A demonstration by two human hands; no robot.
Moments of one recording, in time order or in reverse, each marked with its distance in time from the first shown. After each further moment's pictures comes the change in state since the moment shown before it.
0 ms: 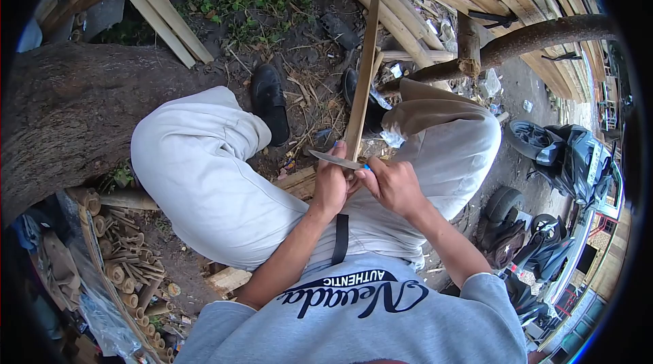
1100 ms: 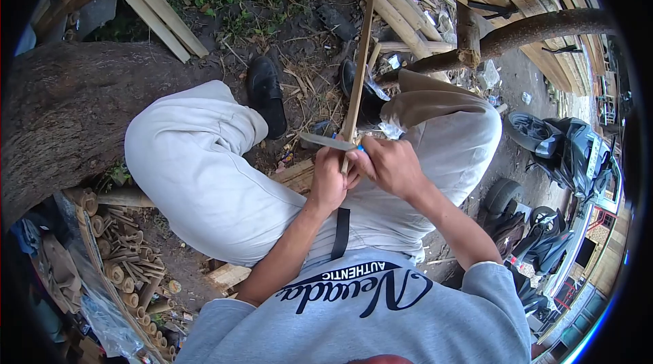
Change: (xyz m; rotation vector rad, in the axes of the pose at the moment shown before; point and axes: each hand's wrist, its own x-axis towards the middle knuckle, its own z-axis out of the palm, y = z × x) left_hand 0.002 -0.006 -0.019 -0.110 -0.299 -0.027; right_hand 0.022 -0.006 -0.018 -0.047 -0.091 -0.024
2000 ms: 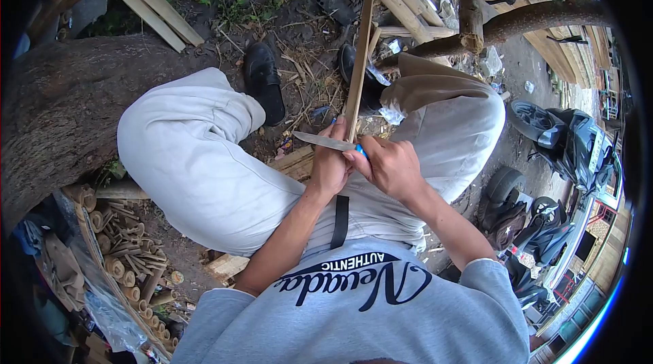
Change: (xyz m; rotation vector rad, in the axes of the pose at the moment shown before) left_hand 0.007 0.003 0.015 0.058 0.224 0.009; right_hand -0.018 -0.015 0.008 0.032 0.108 0.005
